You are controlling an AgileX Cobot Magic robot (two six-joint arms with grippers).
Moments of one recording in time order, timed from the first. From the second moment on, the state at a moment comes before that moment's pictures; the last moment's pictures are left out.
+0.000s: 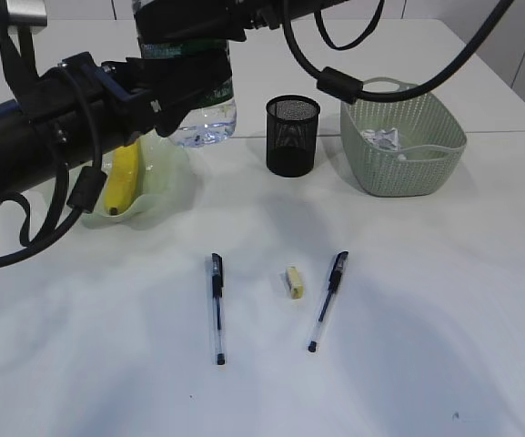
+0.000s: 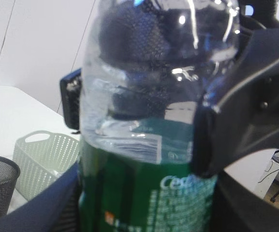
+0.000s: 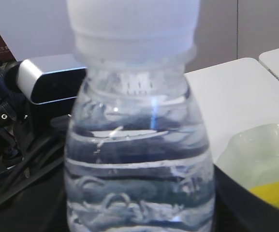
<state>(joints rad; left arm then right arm) -0.38 1.66 -0.75 0.61 -1.14 -0.81 0.35 1.99 -1.86 1.29 1.20 -1.34</state>
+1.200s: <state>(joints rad) -0.38 1.66 -0.75 0.61 -1.14 -0.81 0.35 1.99 -1.86 1.29 1.20 -1.32</state>
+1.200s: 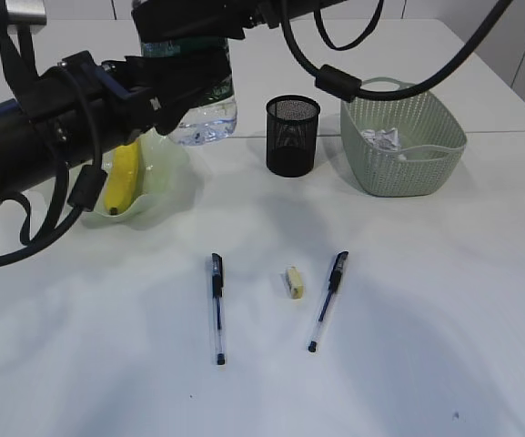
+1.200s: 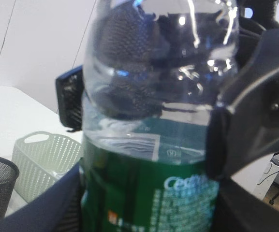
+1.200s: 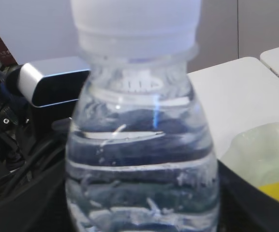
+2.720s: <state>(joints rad) -0.38 1.66 -0.74 0.60 -1.09 -0.79 0.35 1.99 -1.86 1.27 1.18 -1.22</state>
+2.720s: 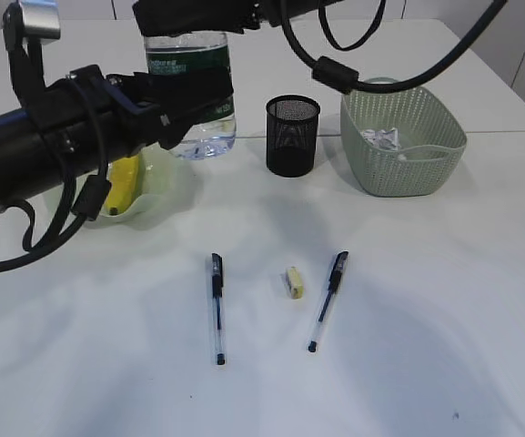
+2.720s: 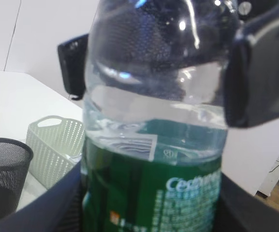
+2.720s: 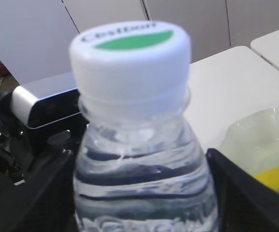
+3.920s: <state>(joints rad) -0.36 1.66 -0.74 0.55 -1.07 -0.78 0.35 1.99 -1.87 1.18 1.14 -1.19</state>
